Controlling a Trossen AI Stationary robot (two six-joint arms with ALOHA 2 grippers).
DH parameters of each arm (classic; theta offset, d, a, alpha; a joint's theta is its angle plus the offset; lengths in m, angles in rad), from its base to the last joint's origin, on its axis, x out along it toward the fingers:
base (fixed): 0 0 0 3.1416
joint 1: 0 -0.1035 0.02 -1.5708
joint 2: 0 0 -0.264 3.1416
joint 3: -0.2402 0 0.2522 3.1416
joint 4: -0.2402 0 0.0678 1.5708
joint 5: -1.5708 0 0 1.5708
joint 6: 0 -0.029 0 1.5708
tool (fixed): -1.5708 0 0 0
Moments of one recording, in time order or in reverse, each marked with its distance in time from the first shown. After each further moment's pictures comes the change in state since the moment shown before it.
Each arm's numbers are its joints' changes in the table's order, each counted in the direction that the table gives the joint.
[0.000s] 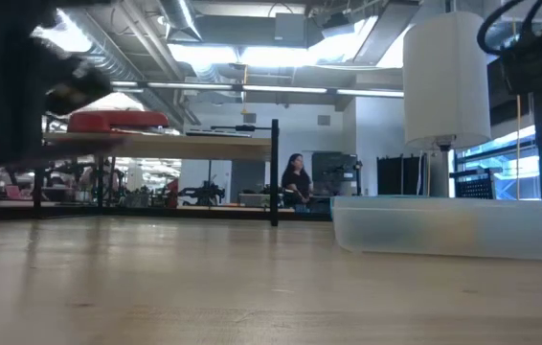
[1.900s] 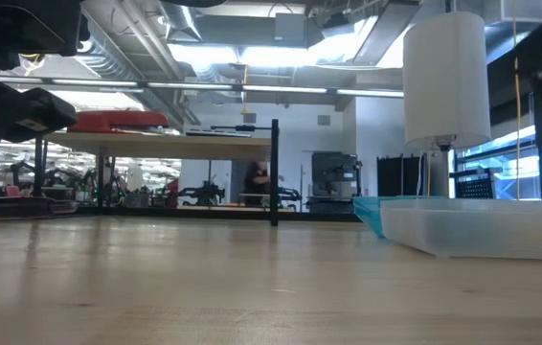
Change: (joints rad) left arm 0.041 0.000 0.078 -0.014 0.003 0.111; right arm -0.004 0.011 -0.048 -0.362 -0.206 -0.201
